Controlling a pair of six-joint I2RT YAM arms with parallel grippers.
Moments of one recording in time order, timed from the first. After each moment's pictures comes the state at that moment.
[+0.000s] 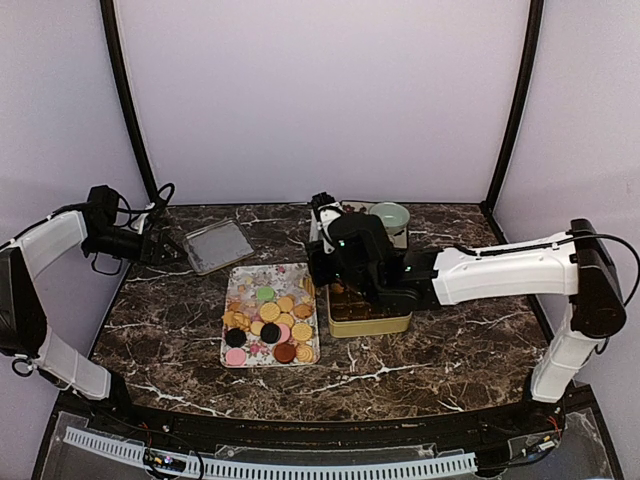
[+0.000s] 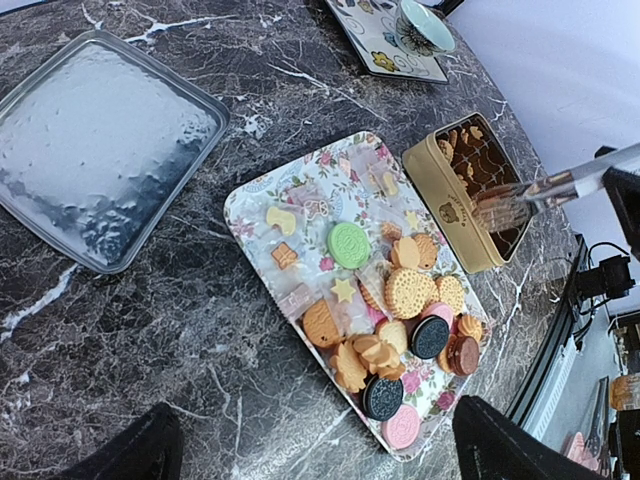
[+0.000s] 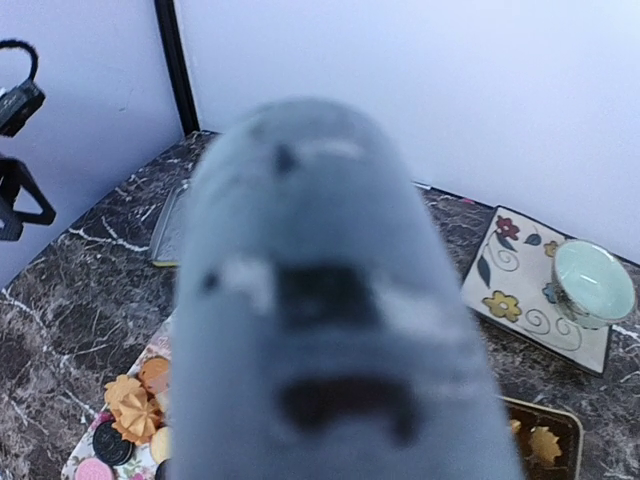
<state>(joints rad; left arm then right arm) 0.16 1.40 1.08 -0.82 0.82 0.33 1.14 1.73 1.24 0.10 0.55 0.24</state>
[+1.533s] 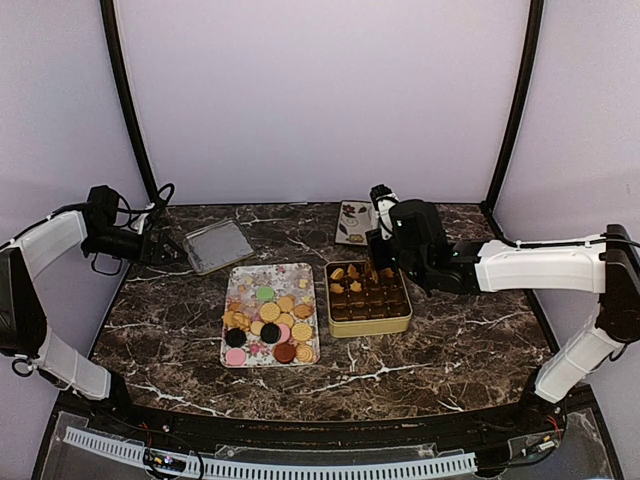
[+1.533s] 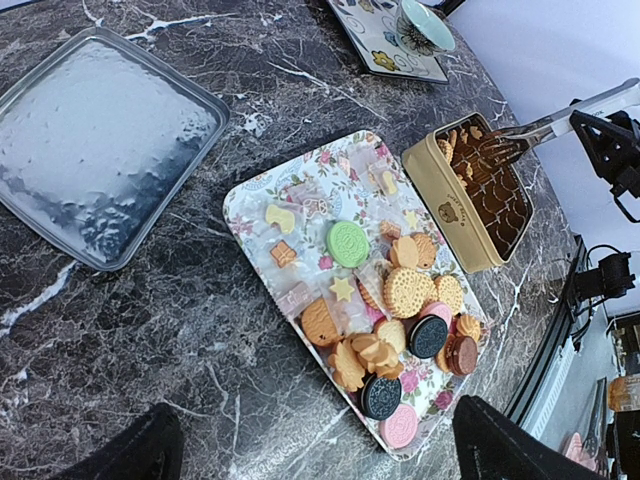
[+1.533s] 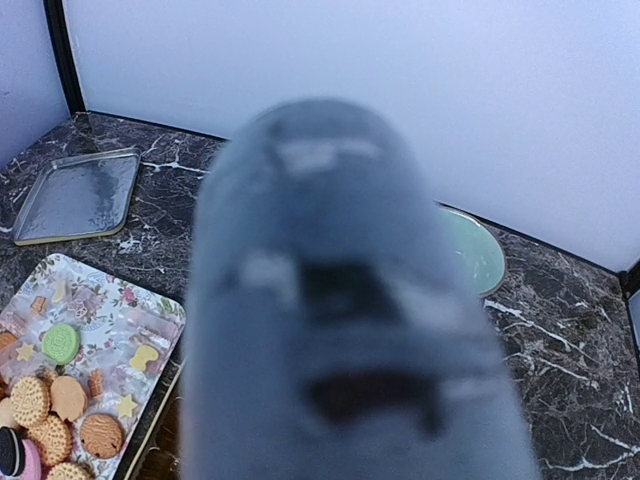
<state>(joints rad) 0.16 1.39 1.08 -0.82 0.82 0.32 0.89 1.53 1.01 0.09 0.51 0.11</state>
